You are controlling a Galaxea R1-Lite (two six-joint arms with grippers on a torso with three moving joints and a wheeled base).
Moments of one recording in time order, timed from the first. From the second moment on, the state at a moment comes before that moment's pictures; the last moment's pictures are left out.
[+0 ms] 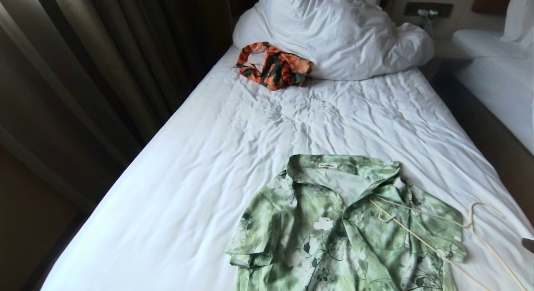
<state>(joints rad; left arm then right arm) -0.01 0.00 0.00 0.00 0.00 0.02 -0.02 0.89 -0.39 -0.09 0.05 0.18</state>
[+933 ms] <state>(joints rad) -0.01 0.00 0.00 0.00 0.00 0.02 -0.64 1.73 -1.01 0.62 0.58 -0.24</state>
